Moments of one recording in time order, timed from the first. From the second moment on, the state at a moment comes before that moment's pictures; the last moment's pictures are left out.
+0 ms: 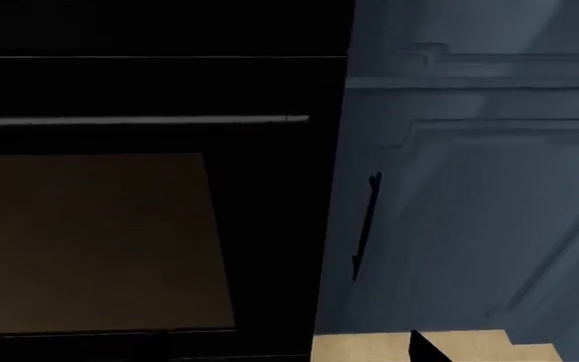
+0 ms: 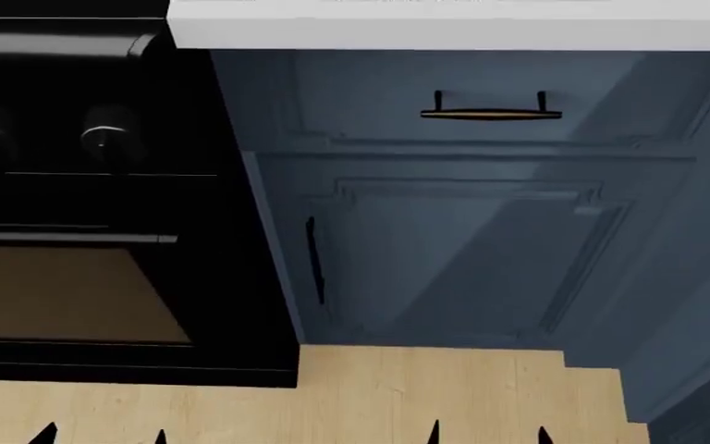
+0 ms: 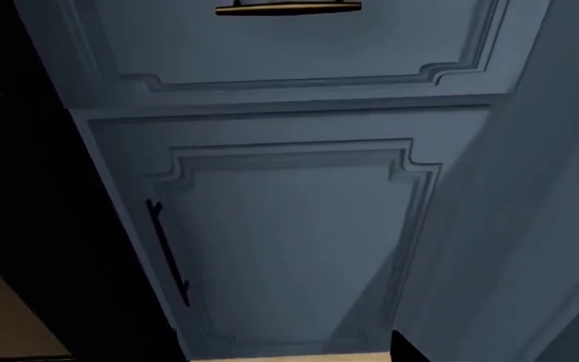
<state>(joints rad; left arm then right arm) 0.00 -0.18 0.22 0.00 -0.18 0.03 -0.18 0.01 0.18 -0.19 -0.01 0.21 -0.05 0.21</state>
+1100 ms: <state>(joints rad) 0.00 -0.20 0.24 0.01 -0.20 0.04 -0.21 0.01 0.20 -0.22 -0.01 0.23 -0.06 0.23</state>
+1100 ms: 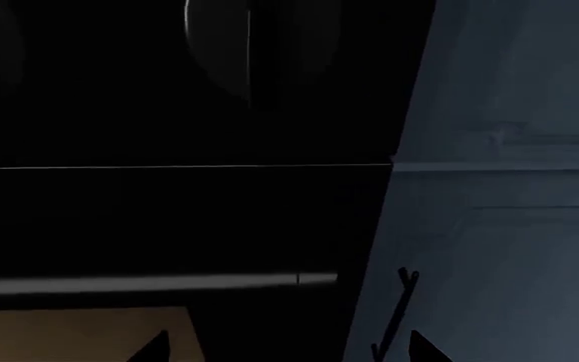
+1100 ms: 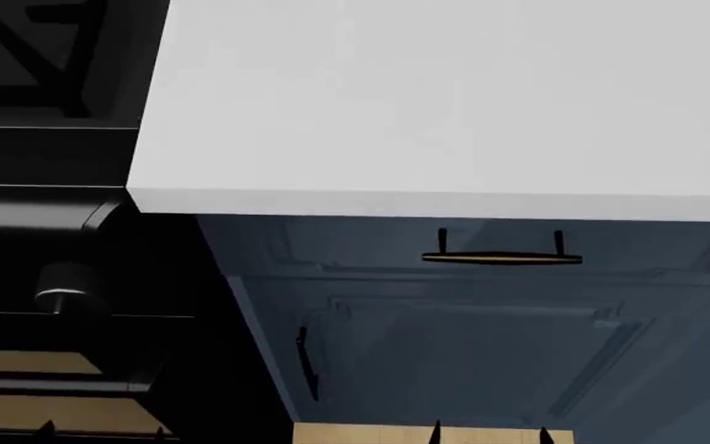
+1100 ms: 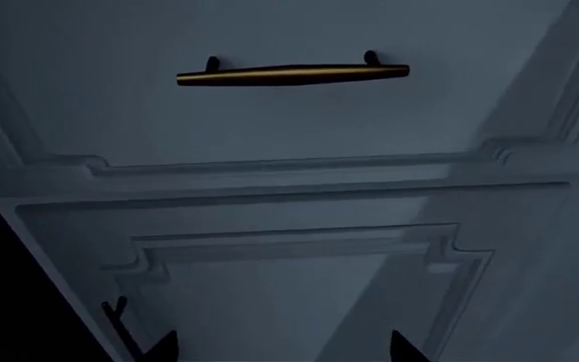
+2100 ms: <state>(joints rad) -0.01 -0.22 0.27 0.00 -0.20 0.03 -0.23 0.15 0.33 -0.49 -0.08 -0.45 0.41 0.39</state>
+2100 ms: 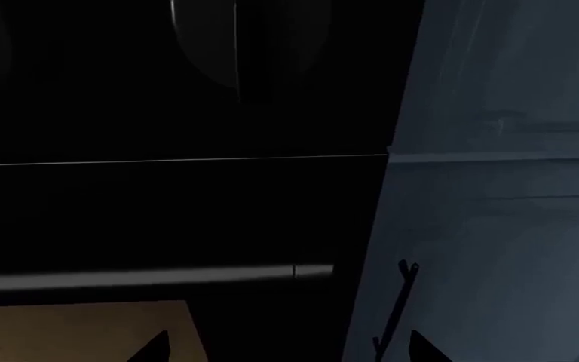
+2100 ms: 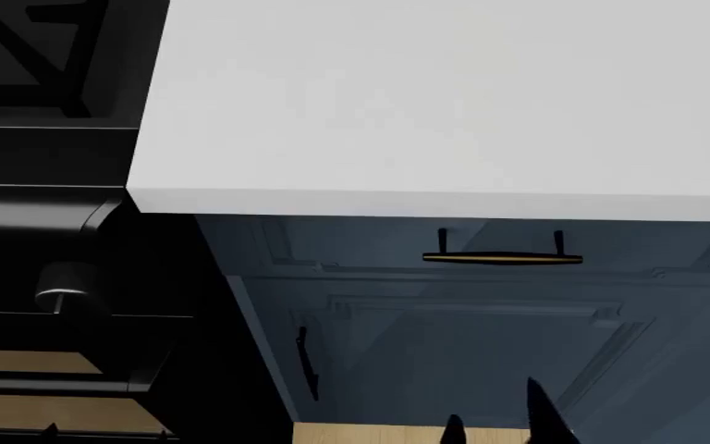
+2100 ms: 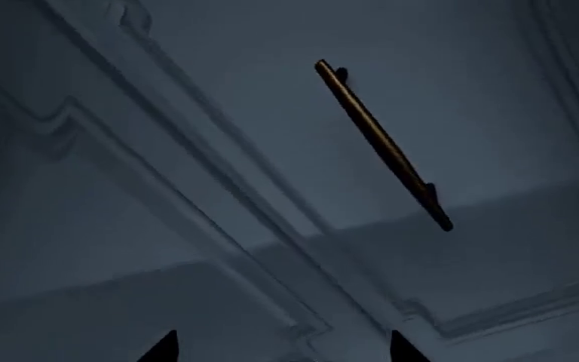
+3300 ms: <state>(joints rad) -0.02 -0.23 0.30 -0.01 -0.22 0.03 -0.26 0.37 0.34 -0.81 0.16 -1.02 0.77 0.34</state>
